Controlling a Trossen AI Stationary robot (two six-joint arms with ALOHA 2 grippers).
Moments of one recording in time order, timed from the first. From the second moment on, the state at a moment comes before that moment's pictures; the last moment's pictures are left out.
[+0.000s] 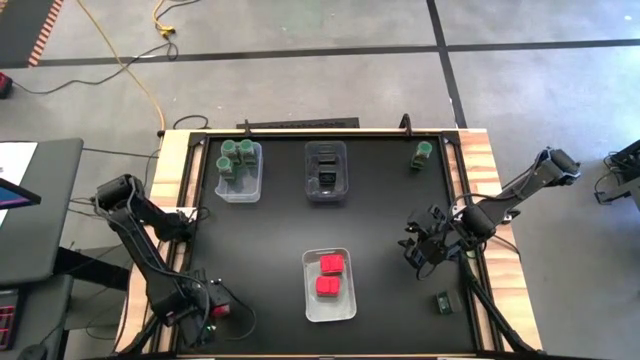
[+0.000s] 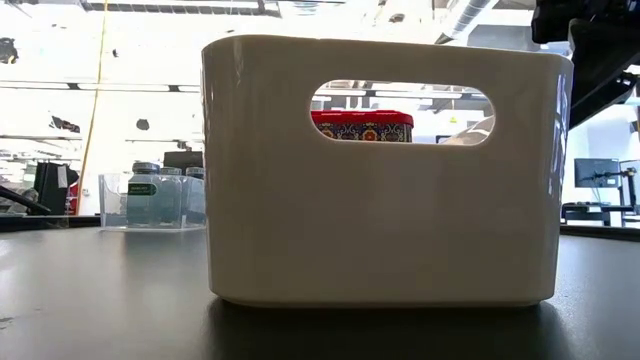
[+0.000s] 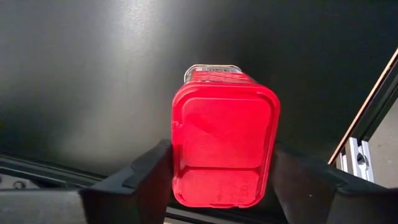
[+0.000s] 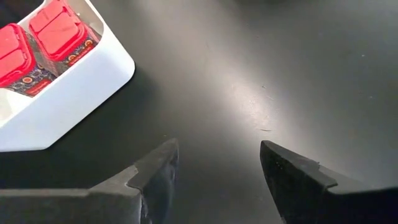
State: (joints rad) left arm -1.03 1.54 1.11 -1.04 -0.02 -1.33; right arm 0.55 1.03 0.77 -0.85 0.47 1.09
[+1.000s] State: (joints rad) left arm -0.83 1.55 1.38 -1.15 -0.30 -1.08; right arm 0.55 1.03 0.77 -0.82 0.47 1.09
